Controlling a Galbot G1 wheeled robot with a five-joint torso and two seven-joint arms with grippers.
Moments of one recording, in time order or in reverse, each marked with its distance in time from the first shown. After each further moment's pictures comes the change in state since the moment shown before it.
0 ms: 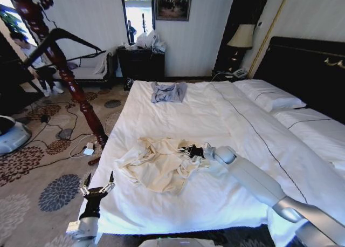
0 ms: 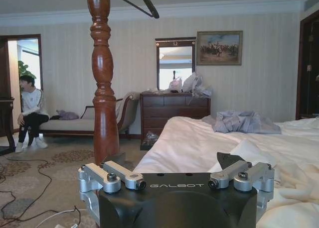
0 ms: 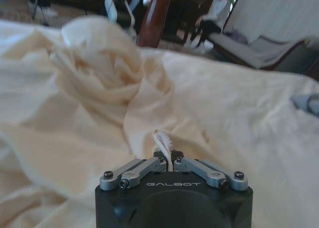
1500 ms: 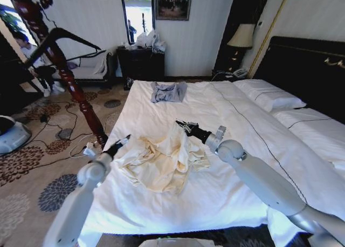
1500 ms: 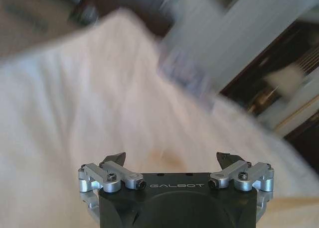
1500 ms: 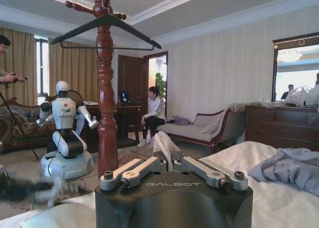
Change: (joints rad) left arm -0.831 0.362 0.309 0.388 -0.982 0.788 -0.289; right arm -0.070 -0.055 0.103 0.322 0.554 -0.015 0.343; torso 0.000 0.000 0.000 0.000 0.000
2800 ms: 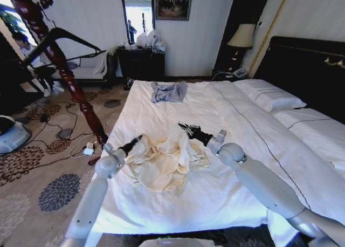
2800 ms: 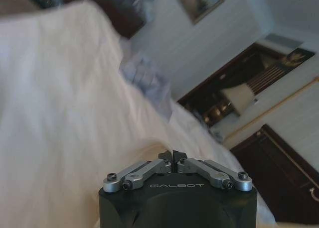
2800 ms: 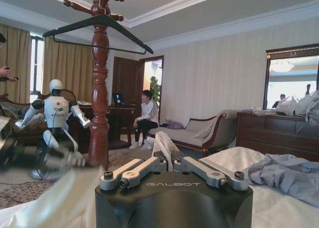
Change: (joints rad) left arm -0.129 0.047 0.035 0.076 -0.159 -0.069 0.167; right arm -0.053 -0.006 0.054 -0.018 -0.050 0.059 -0.023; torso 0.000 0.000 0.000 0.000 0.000
